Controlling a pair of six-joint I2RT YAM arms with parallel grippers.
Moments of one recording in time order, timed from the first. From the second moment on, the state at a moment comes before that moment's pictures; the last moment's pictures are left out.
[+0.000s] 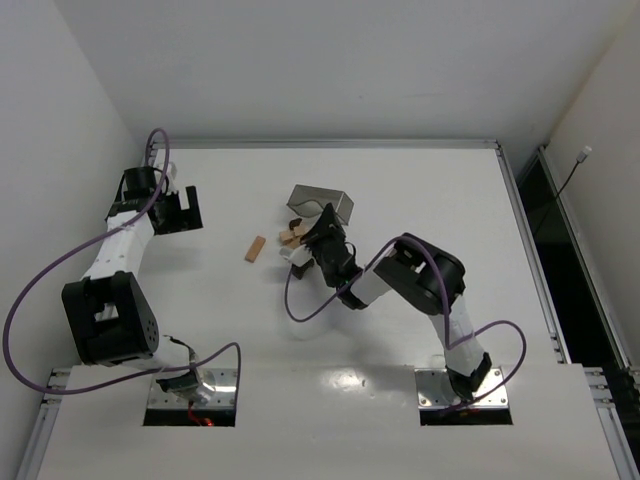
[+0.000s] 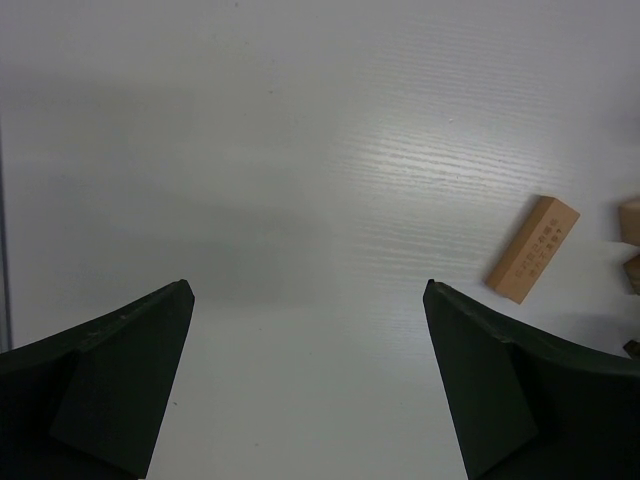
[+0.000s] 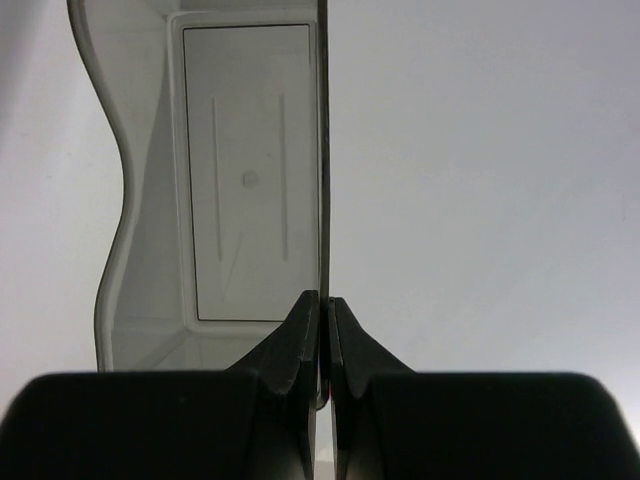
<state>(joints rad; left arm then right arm) 0.24 1.46 1.10 -0.52 0.12 0.01 0.86 2.15 0.84 1.29 0.62 -1.98</state>
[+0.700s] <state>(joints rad) 0.24 1.46 1.11 -0.52 0.16 -0.01 0.70 1.93 1.40 0.28 0.90 -1.07</state>
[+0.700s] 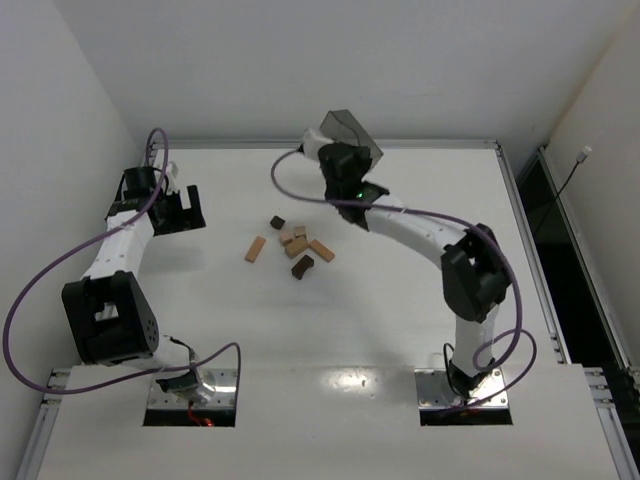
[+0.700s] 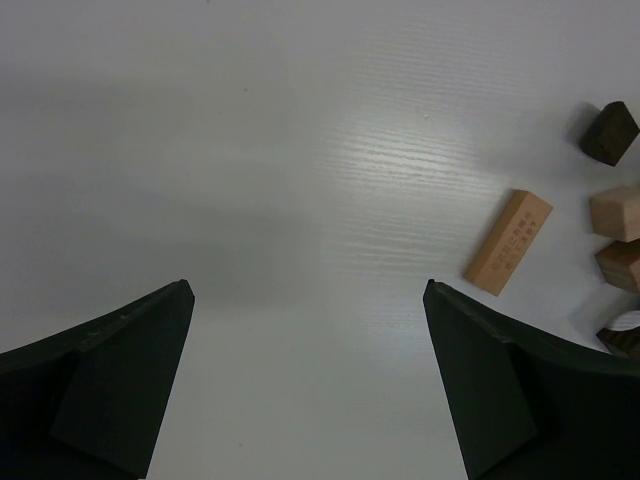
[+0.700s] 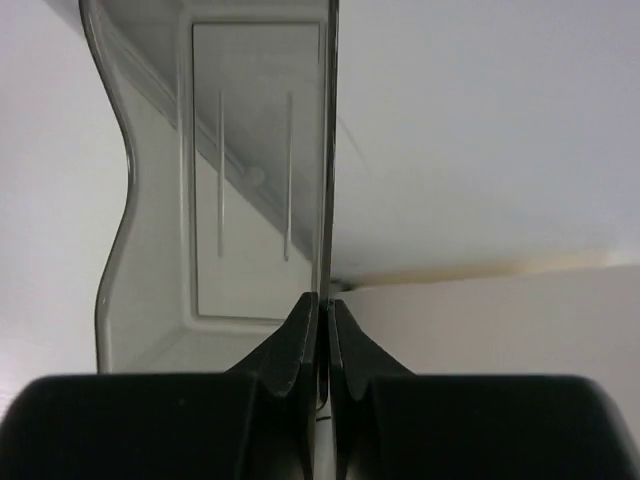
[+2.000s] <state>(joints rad) 0.24 1.56 1.12 -0.51 0.32 -0.02 -0.20 2.18 1.71 -0.40 0.01 -0.12</state>
